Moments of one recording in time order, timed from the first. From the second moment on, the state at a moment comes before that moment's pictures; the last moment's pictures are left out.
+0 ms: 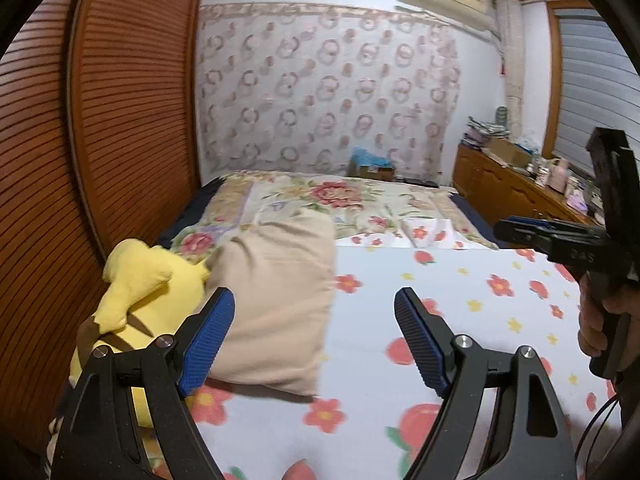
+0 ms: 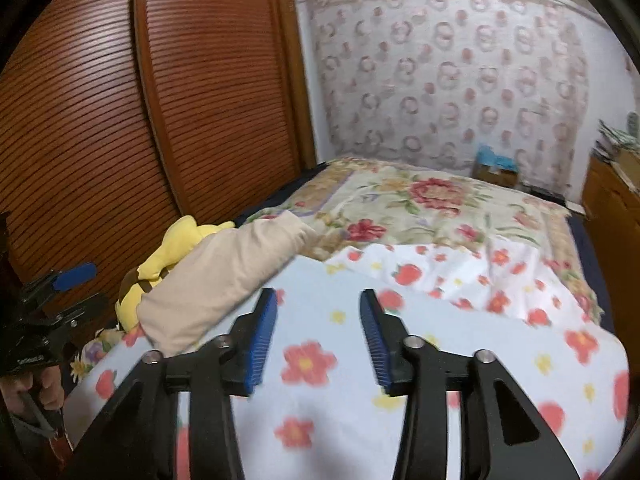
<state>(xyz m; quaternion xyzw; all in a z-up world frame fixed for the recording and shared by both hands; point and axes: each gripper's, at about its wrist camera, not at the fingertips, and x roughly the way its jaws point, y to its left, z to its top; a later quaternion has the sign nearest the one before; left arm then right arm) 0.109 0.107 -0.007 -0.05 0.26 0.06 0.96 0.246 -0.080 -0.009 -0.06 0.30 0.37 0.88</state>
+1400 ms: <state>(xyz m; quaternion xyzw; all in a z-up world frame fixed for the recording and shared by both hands) 0.068 0.003 0.048 0.00 0.21 0.01 0.98 0.056 -0.184 0.030 0.00 0.22 0.20 0.96</state>
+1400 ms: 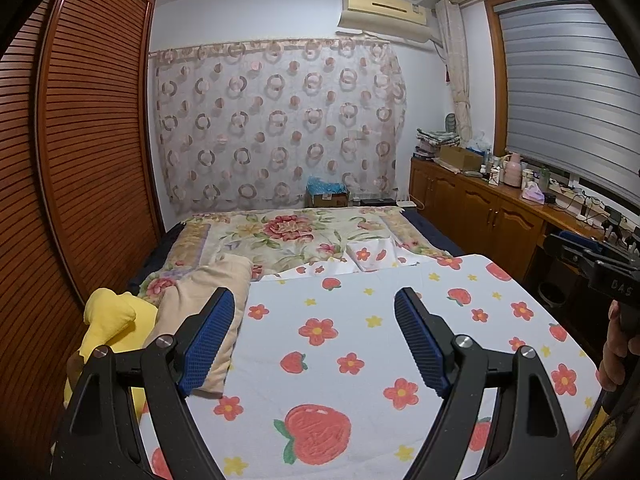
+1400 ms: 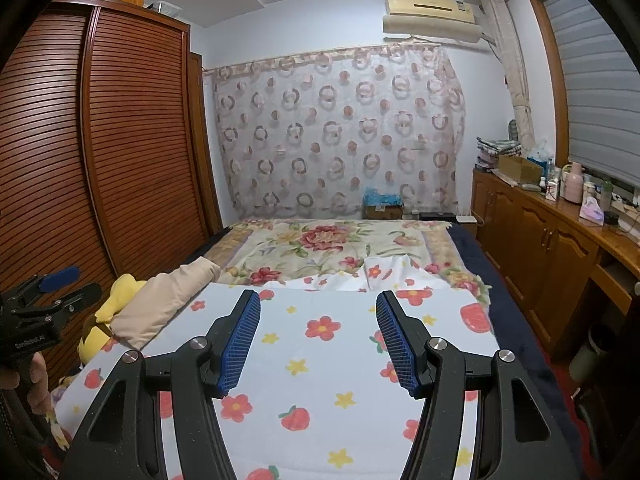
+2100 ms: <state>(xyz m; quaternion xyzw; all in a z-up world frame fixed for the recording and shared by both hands) 0.067 0.005 0.048 0.00 0.21 0.01 0.98 0.056 -0.190 0.034 0.00 0.21 0.20 0.96</state>
